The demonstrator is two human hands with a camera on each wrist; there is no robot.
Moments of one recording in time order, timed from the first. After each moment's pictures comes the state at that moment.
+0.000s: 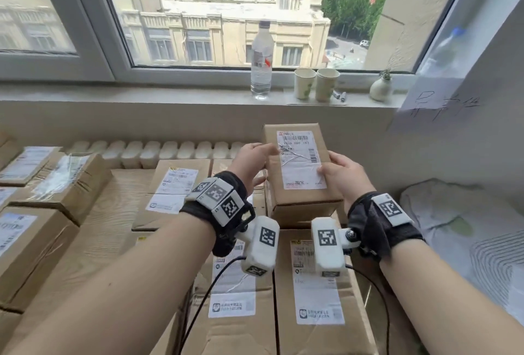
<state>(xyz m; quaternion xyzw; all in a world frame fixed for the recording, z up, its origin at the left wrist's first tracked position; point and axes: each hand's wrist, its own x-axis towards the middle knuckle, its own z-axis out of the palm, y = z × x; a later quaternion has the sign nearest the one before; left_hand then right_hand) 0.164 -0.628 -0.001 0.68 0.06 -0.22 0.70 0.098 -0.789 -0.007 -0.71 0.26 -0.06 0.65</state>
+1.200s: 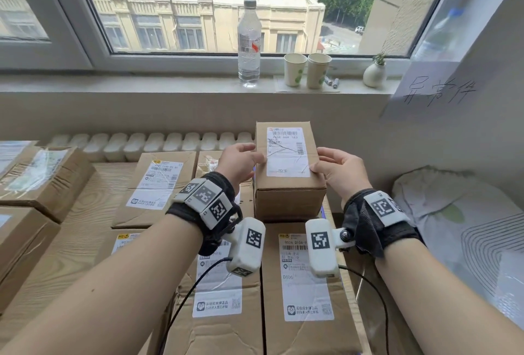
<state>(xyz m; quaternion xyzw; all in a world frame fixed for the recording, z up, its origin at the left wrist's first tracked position) 0.178 -0.634 -0.037 0.72 0.07 -0.19 0.67 0.097 -0.809 -0.028 -0.71 0.25 -0.09 0.65</state>
